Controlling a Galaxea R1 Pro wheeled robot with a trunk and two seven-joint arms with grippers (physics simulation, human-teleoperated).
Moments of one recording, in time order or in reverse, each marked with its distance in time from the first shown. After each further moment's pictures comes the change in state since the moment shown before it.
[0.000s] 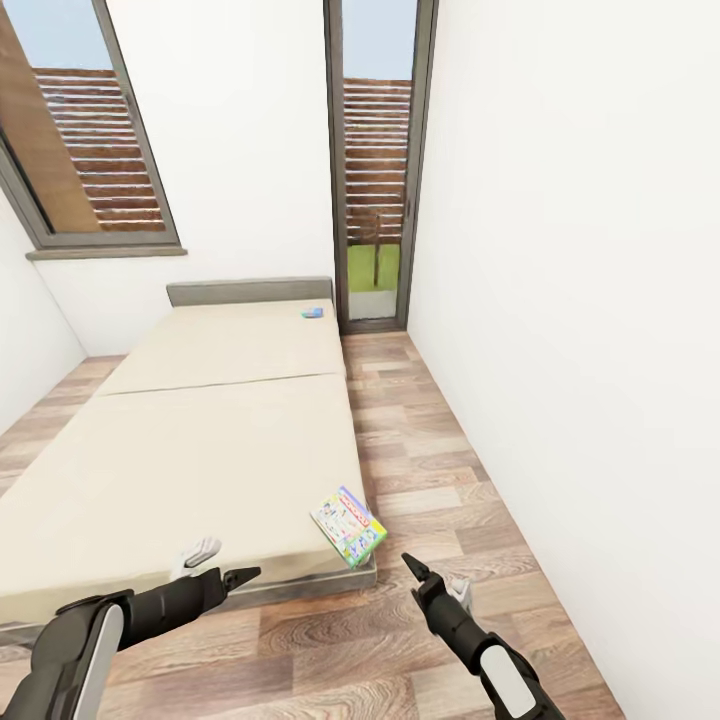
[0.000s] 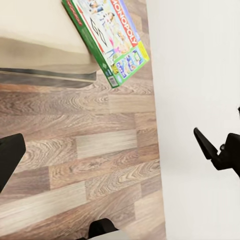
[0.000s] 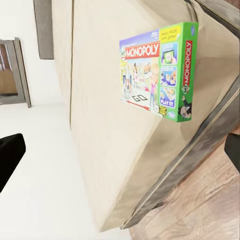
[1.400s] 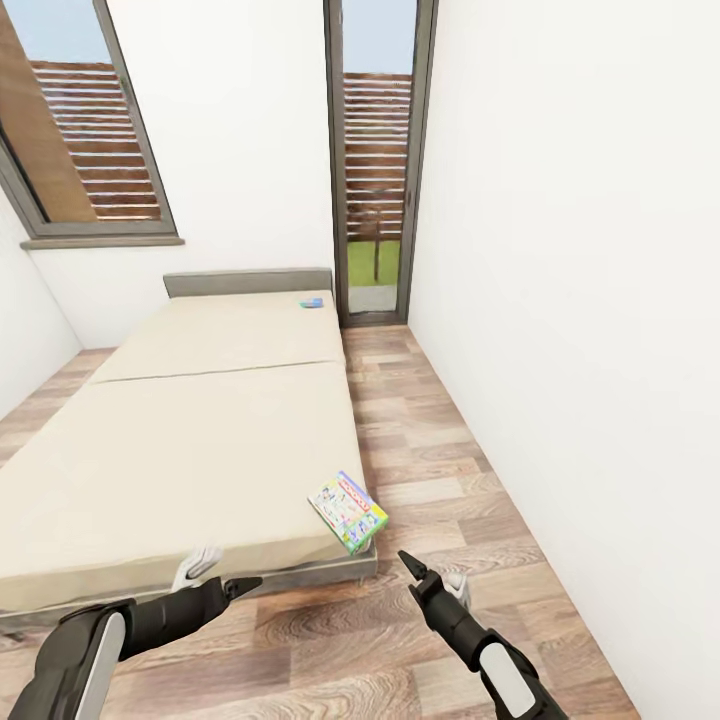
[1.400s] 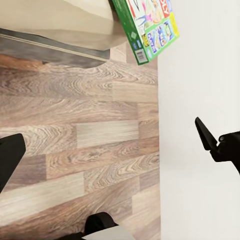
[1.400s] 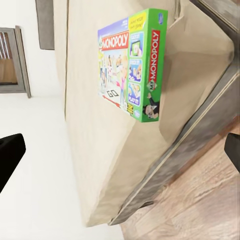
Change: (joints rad) left arm 0.000 0.009 0.003 0.075 0.041 0.008 0.001; right arm -0.001 -0.012 0.048 -0.005 -0.001 -0.006 0.036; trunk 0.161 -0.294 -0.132
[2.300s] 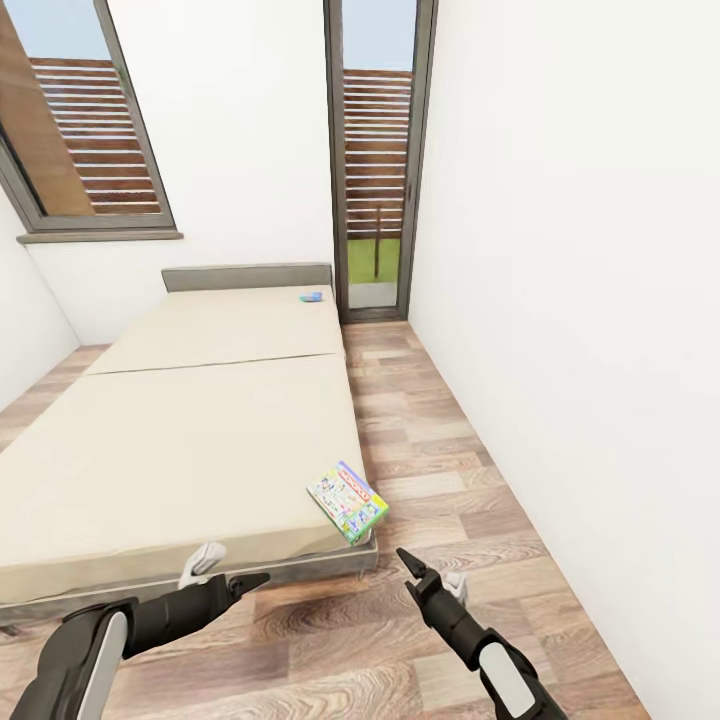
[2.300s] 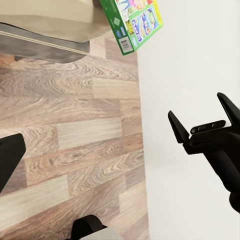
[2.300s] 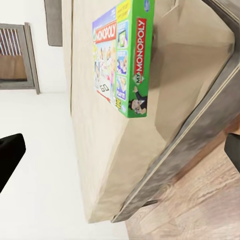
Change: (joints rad) left arm 0.000 0.000 -0.013 0.000 0.008 0.001 -0.100; right arm 0.001 0.000 0.009 -0.002 -0.006 0.012 0.047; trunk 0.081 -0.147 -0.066
